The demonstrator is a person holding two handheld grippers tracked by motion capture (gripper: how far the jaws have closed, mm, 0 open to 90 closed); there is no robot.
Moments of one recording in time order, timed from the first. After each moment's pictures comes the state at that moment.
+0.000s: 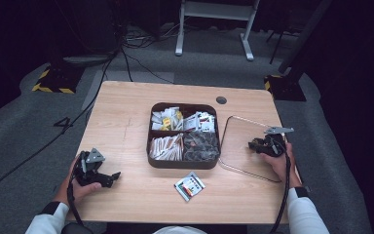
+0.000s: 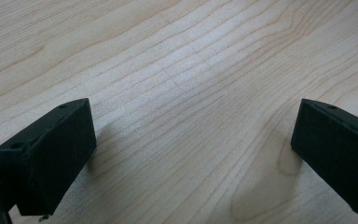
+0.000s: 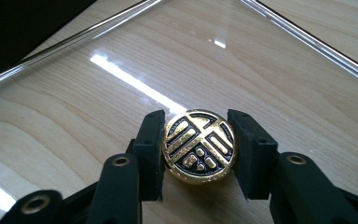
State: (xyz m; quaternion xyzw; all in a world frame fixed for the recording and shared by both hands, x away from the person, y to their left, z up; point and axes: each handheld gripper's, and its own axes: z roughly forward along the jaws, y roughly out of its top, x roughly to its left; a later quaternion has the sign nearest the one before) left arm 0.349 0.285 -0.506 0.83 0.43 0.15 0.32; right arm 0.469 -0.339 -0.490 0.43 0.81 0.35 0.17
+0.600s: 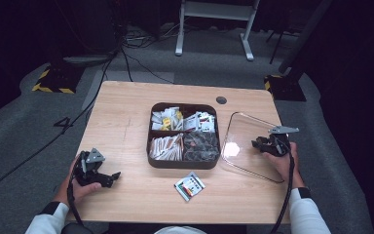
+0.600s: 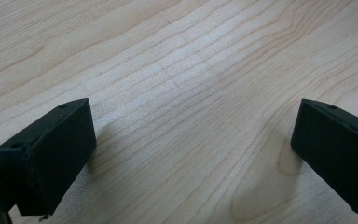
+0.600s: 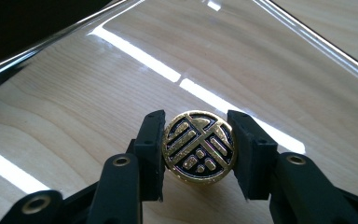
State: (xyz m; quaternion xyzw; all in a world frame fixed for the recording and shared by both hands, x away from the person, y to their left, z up) left arm 0.349 0.285 -0.506 0.83 0.42 0.15 0.32; right arm 0.464 -0.347 -0.478 0.43 0.81 0.35 0.20
